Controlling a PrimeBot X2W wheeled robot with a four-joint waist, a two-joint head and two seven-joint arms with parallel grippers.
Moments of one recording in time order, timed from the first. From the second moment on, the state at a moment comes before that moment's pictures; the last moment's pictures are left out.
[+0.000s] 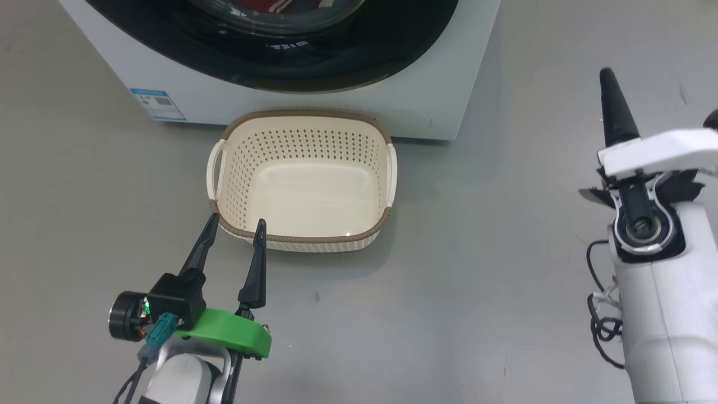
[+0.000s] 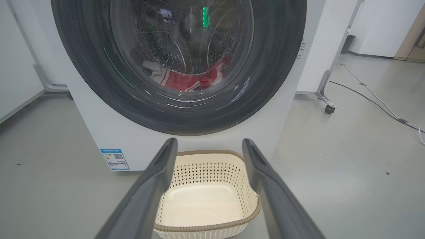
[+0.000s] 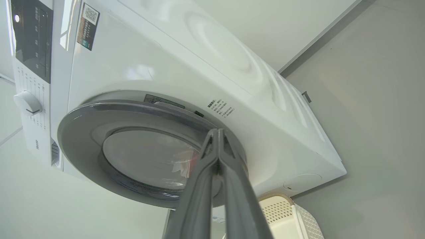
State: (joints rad) left arm -0.19 0.04 -0.30 0.21 -0.30 0.05 -0.25; right arm -0.48 -0.05 -0.01 0.26 1.05 0.11 0.06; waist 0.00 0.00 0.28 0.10
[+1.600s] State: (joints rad) left arm -0.40 0.03 -0.42 0.18 -0.38 0.06 -0.25; right arm -1.13 -0.22 -0.01 0.34 1.18 -0.06 0.50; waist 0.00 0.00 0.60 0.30
